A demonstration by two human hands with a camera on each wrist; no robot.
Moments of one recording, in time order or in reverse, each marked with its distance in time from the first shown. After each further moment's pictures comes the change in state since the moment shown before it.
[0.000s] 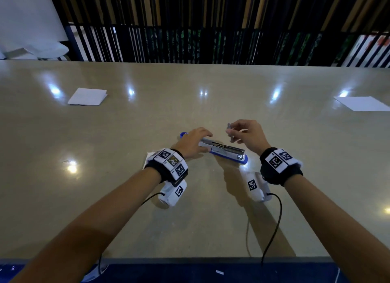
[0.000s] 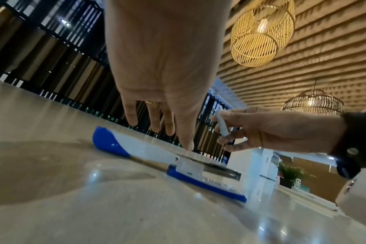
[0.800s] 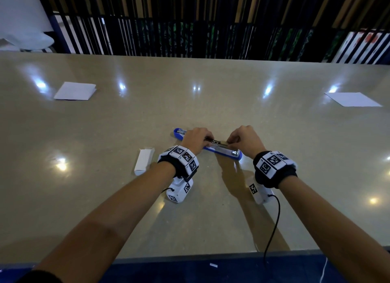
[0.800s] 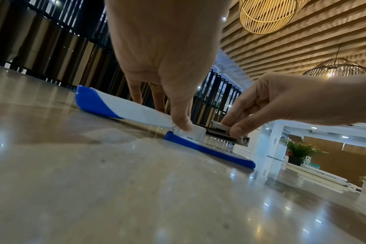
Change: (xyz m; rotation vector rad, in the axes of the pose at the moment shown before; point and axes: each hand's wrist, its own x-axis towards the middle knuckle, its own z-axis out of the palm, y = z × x) left_hand 0.028 0.011 0.028 0.159 0.096 0.006; right_hand -0.014 0.008 0.000 -0.630 -0.094 0.003
